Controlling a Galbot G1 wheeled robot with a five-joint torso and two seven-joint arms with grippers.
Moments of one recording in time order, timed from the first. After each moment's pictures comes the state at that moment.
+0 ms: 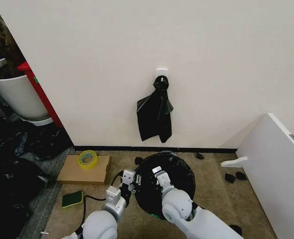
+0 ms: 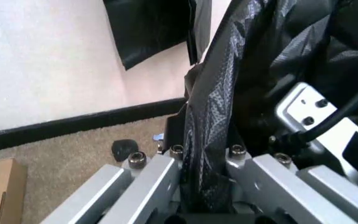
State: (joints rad) left arm 1.27 -0.94 0.10 -2.05 -0.51 0.13 -0.35; right arm -0.99 1.20 -0.27 1.77 0.47 -0.73 0.57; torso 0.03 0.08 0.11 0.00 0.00
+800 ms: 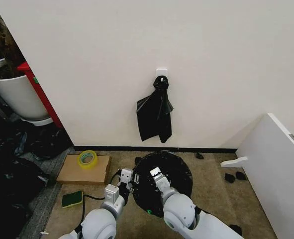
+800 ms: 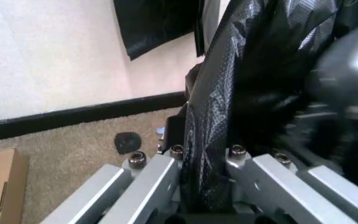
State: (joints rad) left arm 1.26 -0.95 0.11 -2.03 -0.54 0.14 -0.35; right arm -0.99 1.18 -0.31 1.85 0.35 -0.72 0.53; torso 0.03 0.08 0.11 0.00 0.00
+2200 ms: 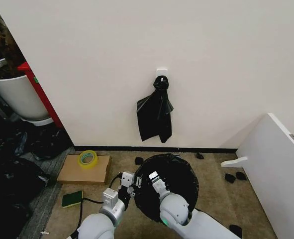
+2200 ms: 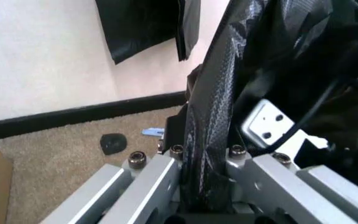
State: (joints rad) left arm 1.31 -0.92 0.09 -2.09 -0.55 0.13 -0.32; right arm -0.97 1.16 -0.32 1.70 0.34 -0.69 0.49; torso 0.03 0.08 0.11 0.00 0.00
